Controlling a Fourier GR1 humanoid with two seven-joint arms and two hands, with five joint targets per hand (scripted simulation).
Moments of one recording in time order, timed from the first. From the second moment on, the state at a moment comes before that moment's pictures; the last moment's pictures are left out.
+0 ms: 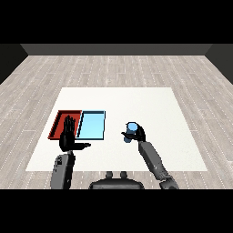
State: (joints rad) left arm 0.00 0.04 0.07 -1.61 0.17 -0.08 -0.42; right arm -0.39 -0.01 0.16 -0.86 -0.28 -0.10 -0.39
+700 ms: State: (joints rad) left arm -0.03 0.04 0.03 -1.57 0.12 -0.06 -0.41; right arm -0.38 -0.03 0.17 -1.01 -0.21 -0.14 -0.34
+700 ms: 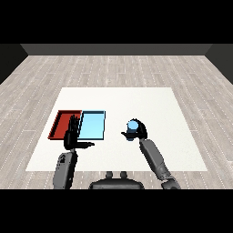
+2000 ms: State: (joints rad) left arm -0.20 0.00 -0.21 -1.35 0.13 0.07 -0.35; right arm -0.46 0.00 0.21 -1.22 -0.15 -0.16 -0.28
